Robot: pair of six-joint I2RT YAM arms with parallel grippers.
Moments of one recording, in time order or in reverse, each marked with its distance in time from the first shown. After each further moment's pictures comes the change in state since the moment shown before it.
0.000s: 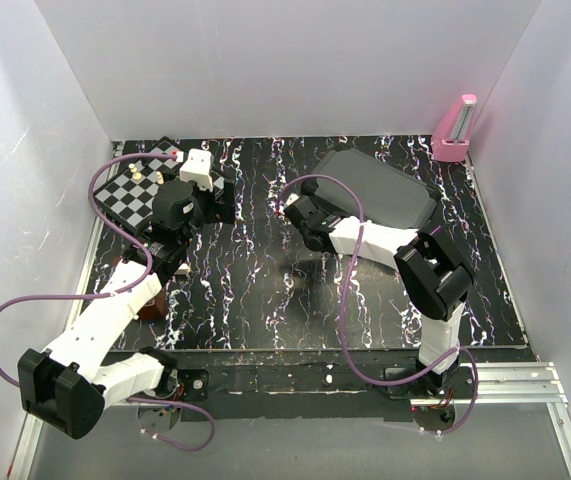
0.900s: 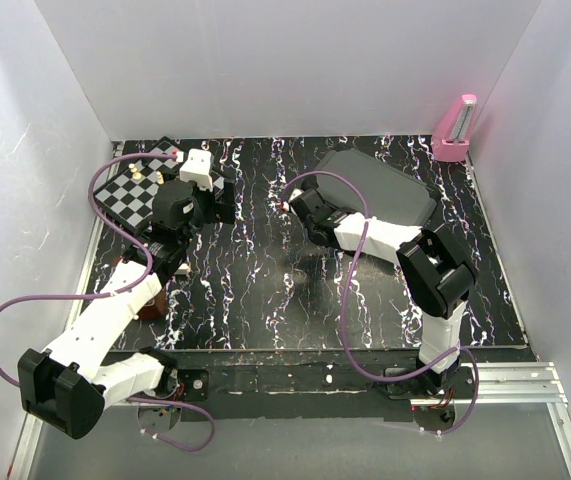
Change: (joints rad) left arm 0.000 0.000 0.000 0.000 0.000 0.000; right arm -0.050 0.003 -0.002 0.068 0.014 -0.134
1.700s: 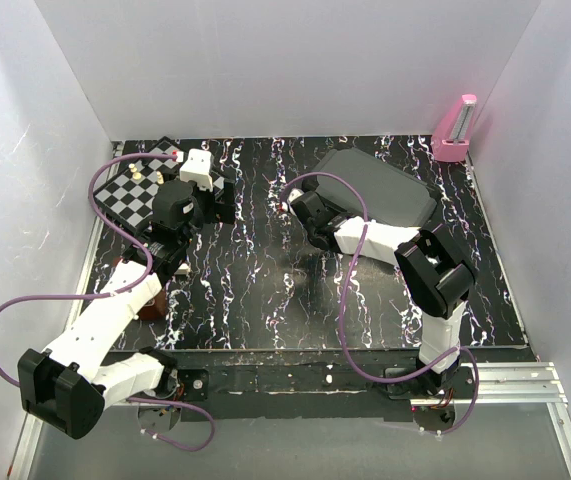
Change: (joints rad) left arm 0.000 0.000 0.000 0.000 0.000 0.000; right arm 0.001 0.000 -0.045 0.116 0.032 -0.048
